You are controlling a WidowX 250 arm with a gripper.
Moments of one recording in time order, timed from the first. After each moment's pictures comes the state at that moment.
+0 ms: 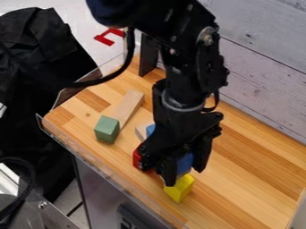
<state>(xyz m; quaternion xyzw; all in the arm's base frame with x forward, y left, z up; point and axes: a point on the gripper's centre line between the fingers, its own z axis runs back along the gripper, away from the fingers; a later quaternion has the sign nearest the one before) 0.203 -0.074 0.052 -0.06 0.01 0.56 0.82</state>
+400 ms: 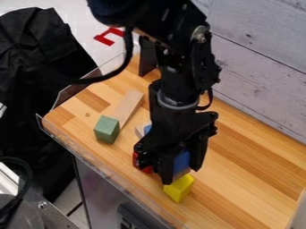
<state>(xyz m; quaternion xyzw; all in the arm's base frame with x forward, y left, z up) 0.205 -0.068 0.046 -0.06 0.02 0.56 0.83</state>
